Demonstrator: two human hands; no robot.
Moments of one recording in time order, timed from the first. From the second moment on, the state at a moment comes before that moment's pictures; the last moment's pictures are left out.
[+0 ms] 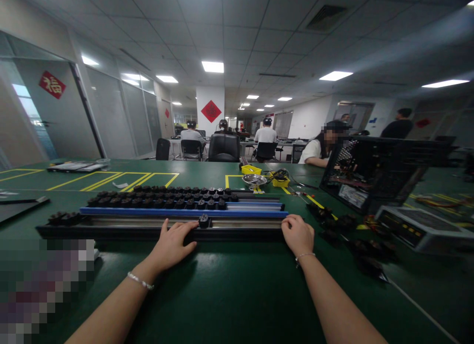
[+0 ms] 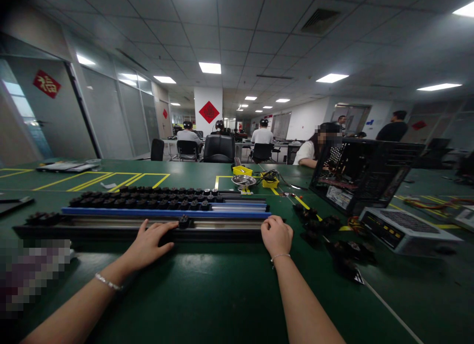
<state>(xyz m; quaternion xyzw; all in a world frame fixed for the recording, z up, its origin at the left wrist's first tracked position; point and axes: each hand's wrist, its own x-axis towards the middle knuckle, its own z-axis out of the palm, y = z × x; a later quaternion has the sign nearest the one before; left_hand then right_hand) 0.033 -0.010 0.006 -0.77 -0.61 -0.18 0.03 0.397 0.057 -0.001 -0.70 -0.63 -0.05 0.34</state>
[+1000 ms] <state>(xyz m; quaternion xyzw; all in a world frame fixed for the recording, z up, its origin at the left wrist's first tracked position) 0.045 -0.008 0.008 -0.78 -0.59 -0.19 0.01 0.397 0.059 -0.005 -0.69 -0.63 -0.07 0.35</state>
